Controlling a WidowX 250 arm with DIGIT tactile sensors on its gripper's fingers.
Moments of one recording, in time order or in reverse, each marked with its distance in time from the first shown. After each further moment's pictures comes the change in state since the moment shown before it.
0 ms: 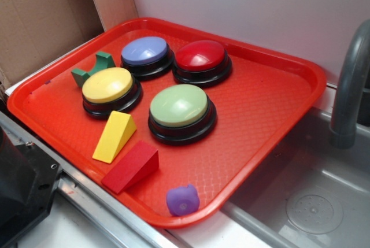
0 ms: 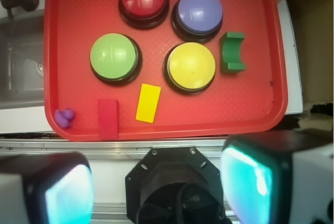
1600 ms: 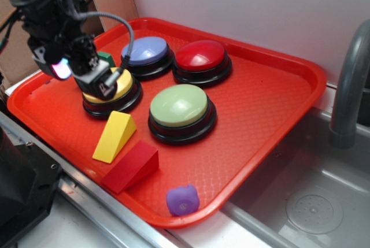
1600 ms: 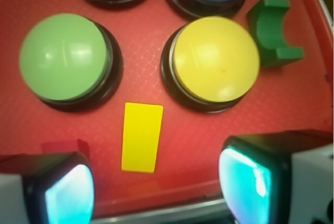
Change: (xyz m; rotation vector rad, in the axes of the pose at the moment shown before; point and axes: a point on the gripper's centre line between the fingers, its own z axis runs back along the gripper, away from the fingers) arm 0.018 -0.001 -0.145 0.054 -0.087 0.127
